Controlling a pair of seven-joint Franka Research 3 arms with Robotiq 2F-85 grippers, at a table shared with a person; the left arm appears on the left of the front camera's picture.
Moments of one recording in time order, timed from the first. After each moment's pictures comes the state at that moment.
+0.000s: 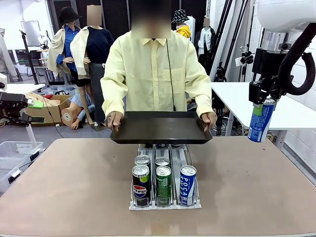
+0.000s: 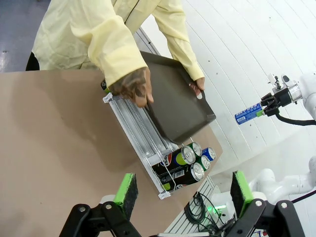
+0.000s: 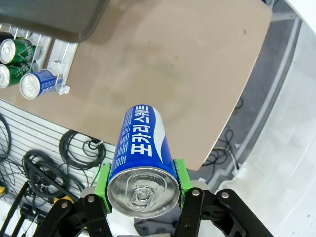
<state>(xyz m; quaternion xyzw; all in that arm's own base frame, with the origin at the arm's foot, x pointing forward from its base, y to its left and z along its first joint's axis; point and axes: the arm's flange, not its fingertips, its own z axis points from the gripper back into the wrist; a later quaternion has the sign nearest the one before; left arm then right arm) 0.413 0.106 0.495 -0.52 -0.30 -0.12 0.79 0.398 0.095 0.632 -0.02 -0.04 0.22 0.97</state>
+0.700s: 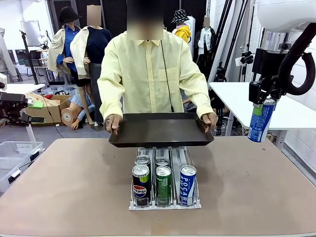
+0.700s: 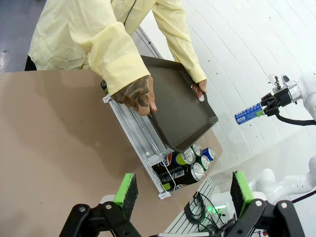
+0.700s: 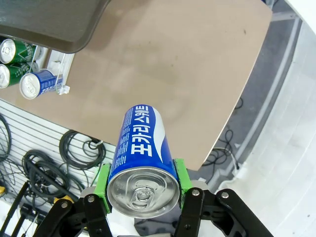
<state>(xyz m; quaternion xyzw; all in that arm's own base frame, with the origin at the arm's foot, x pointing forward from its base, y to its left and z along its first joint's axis) 0.413 0.106 0.495 -0.52 -0.30 -0.12 0.79 0.398 0.095 0.632 -0.02 -0.04 0.22 0.97</state>
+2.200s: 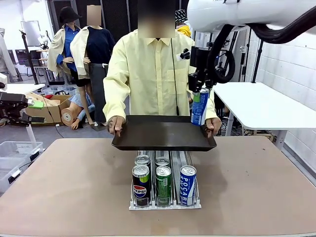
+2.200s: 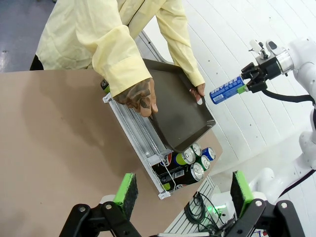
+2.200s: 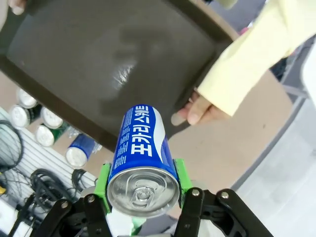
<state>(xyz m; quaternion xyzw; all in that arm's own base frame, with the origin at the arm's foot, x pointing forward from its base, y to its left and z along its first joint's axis) 0.413 0.105 0.495 -0.52 -0.30 -0.12 0.79 0.529 0.255 0.630 0.00 -0.05 0.34 0.94</state>
